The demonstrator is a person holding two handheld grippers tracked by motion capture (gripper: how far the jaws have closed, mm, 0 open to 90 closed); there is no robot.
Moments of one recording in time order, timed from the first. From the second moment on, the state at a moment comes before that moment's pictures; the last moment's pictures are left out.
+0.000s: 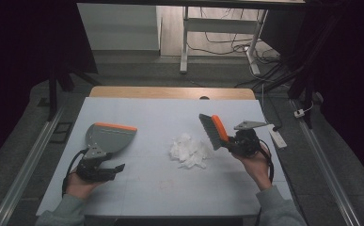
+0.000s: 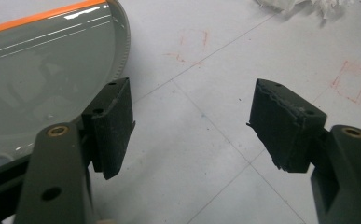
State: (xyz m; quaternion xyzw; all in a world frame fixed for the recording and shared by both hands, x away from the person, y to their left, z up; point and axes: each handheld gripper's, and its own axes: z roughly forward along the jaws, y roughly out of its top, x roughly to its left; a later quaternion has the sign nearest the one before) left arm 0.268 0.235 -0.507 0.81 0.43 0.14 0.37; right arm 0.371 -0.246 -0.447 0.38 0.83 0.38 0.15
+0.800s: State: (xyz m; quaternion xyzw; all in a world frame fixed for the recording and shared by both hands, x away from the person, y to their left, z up) left arm 0.265 0.233 -0.504 0.81 0.42 0.15 0.38; right arm 0.320 -0.296 -0.467 0.37 0.82 0.39 0.17
